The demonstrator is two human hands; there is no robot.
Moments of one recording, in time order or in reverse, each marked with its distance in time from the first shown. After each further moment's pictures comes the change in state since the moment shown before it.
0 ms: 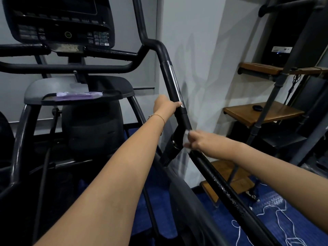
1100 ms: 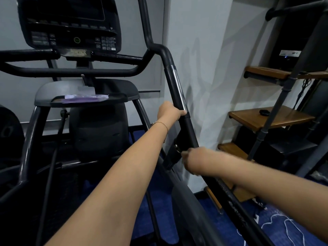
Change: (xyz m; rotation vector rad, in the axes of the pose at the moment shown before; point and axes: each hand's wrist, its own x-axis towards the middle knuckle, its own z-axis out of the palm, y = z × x) left_hand -0.018 -0.001 0.000 0.139 -0.043 0.023; right_hand 0.033 -0.043 0.001 -0.094 -0.577 0.128
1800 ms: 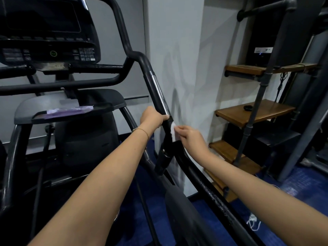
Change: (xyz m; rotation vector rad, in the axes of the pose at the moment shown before) left_hand 0.001 0.005 0.003 0.146 0.028 0.008; right_hand 0.019 0.041 0.035 1.033 1.047 0.419
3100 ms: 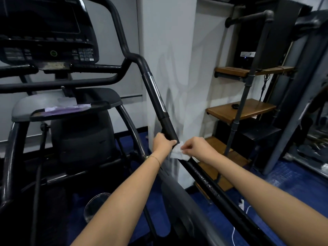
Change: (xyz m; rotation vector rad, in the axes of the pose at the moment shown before) left_hand -0.076 -0.060 0.051 -0.136 -0.113 -0.016; right_hand -0.054 -0.033 -0.051 -0.207 -0.405 0.322
